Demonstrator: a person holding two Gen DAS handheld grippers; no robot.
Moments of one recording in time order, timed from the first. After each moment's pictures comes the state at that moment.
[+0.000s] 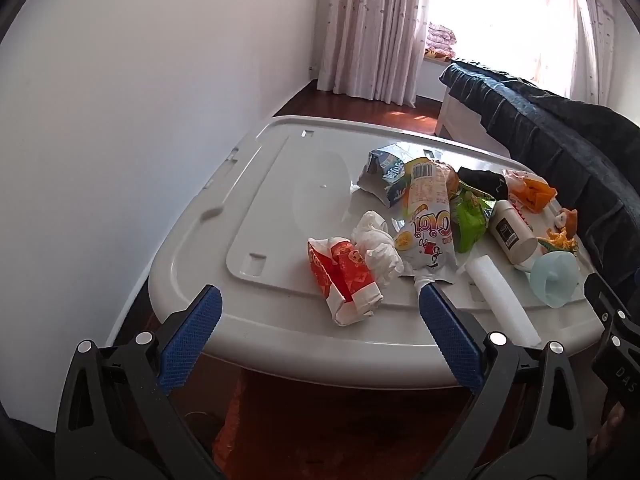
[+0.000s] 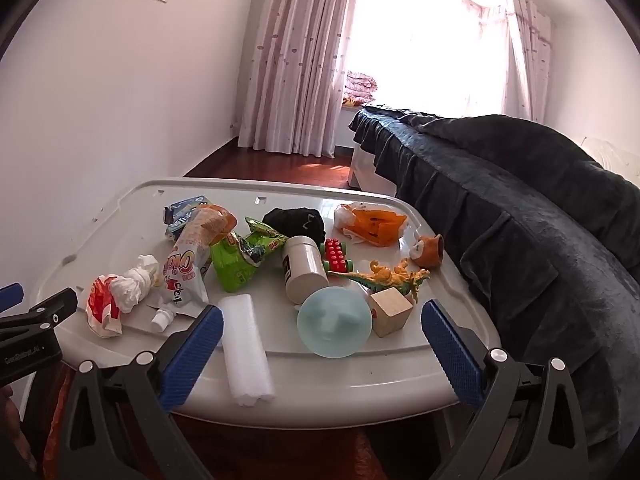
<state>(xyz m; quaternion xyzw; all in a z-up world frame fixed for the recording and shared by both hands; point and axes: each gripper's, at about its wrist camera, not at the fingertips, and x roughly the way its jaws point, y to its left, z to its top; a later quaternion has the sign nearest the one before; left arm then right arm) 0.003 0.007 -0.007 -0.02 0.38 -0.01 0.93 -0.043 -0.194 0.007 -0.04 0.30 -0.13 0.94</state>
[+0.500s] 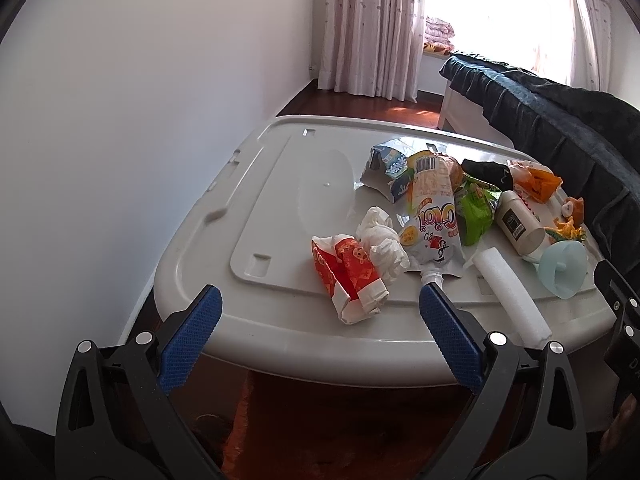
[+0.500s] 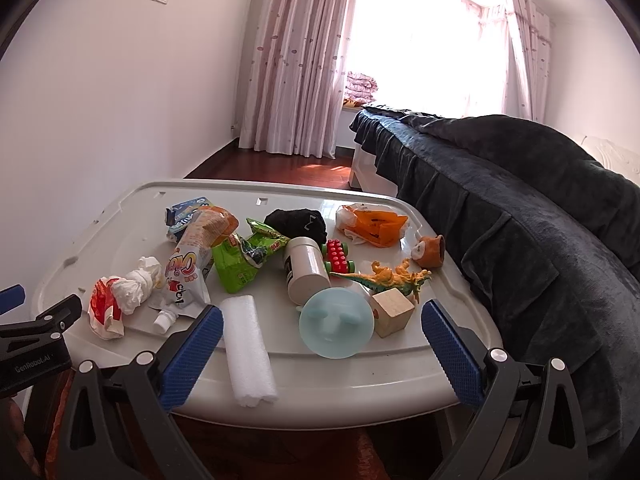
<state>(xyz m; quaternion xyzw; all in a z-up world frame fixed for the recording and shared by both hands) 0.003 0.006 -0.011 0.00 0.38 -0.01 0.93 -0.043 -0.192 0.007 -0.04 0.30 -0.13 0.94</state>
